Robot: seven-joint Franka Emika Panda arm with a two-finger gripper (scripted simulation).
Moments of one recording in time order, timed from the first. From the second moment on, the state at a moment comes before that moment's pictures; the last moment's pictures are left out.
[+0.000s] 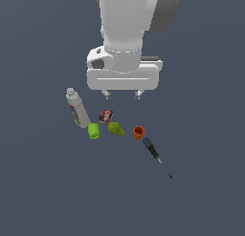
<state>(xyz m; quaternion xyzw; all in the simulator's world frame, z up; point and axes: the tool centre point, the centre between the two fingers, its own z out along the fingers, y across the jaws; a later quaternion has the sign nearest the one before) 0.003 0.002 0.322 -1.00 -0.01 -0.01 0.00</state>
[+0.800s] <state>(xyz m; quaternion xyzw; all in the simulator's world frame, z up) 0.010 -0.018 0.339 -1.00 0.02 -0.03 0.01</state>
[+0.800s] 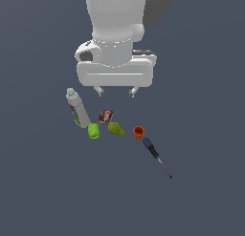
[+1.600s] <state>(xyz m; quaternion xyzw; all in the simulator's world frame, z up) 0.008 -0.026 0.256 -1.00 -0.09 -0.02 0.00</state>
